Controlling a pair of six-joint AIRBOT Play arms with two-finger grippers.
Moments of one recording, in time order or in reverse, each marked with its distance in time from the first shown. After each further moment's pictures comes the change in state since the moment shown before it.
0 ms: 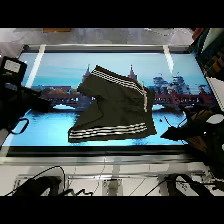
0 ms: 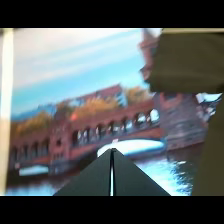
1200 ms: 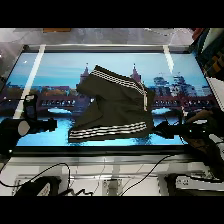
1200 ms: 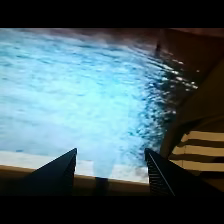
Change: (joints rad) left arm 0.323 -0.142 -0.320 -0.384 -0.059 -0.051; right arm -0.019 -0.390 0.013 0.237 -0.247 -0.084
